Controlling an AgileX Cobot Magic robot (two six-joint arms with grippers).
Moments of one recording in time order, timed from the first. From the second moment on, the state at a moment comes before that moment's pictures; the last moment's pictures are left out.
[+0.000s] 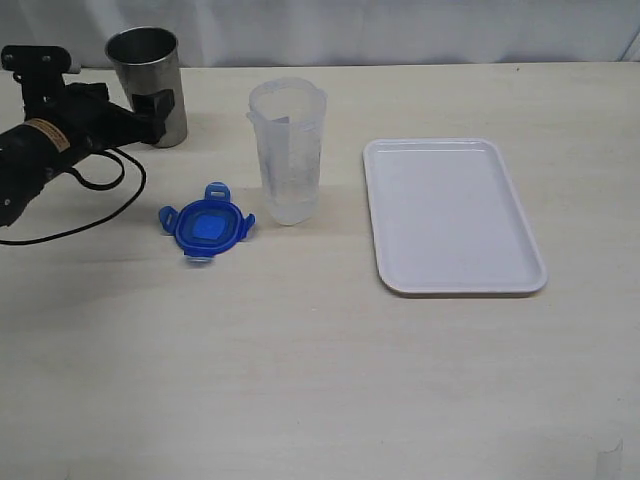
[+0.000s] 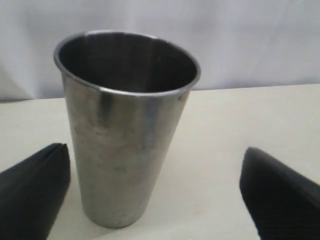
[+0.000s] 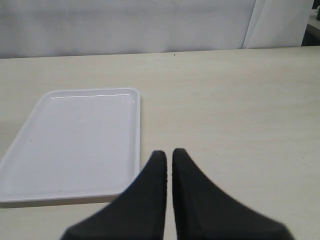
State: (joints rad) left arm -0.10 2.05 -0.85 0.32 -0.88 -0.28; right arm -0.10 0.00 0.00 0.01 0.35 -0.04
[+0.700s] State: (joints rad) left arm -0.29 1.66 -0.94 0.43 0.32 -0.48; right arm -0.10 0.00 0.00 0.01 0.35 -0.04
